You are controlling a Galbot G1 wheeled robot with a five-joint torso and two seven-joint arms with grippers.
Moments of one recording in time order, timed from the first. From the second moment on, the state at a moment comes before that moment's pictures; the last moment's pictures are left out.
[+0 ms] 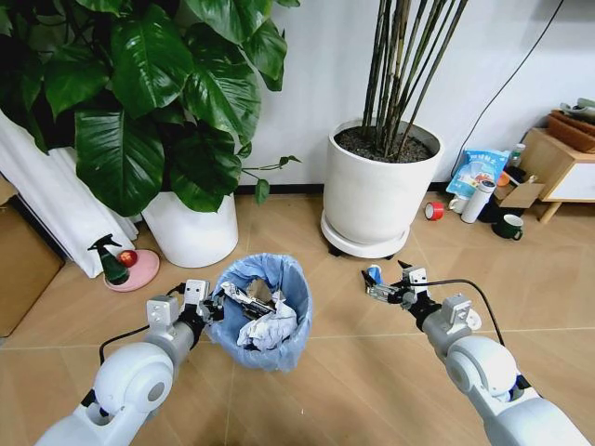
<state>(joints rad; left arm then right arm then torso) 1.30 -0.94 -0.34 -2.18 -0.80 0.61 -0.34 -1.31 1.02 0.43 1.94 0.48 -0.22 -0.07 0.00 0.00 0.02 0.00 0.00</state>
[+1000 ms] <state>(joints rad) 1.31 -0.95 -0.35 -2.19 -0.79 0.60 -0.34 -1.30 1.02 0.39 1.92 0.46 -0.19 -0.10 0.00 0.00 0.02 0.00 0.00</state>
